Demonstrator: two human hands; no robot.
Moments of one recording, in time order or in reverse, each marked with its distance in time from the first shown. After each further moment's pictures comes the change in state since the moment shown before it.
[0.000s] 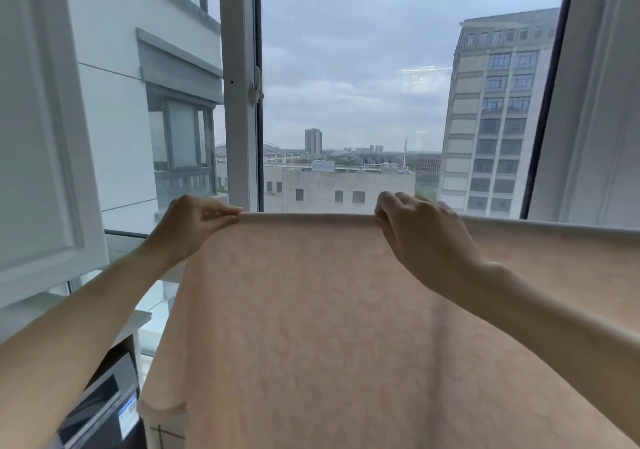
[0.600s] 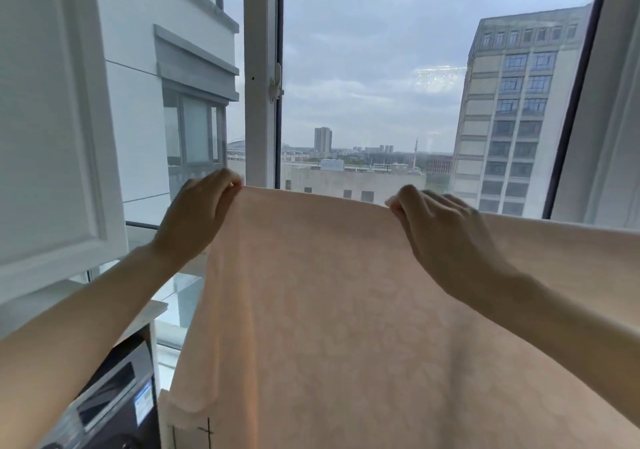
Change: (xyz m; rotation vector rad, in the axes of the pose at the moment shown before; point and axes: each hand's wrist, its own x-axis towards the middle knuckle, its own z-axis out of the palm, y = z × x) left_hand -0.007 -0.011 -0.012 0.256 0.260 0.314; right_hand -0.004 -0.010 0.000 0.039 0.211 -0.170
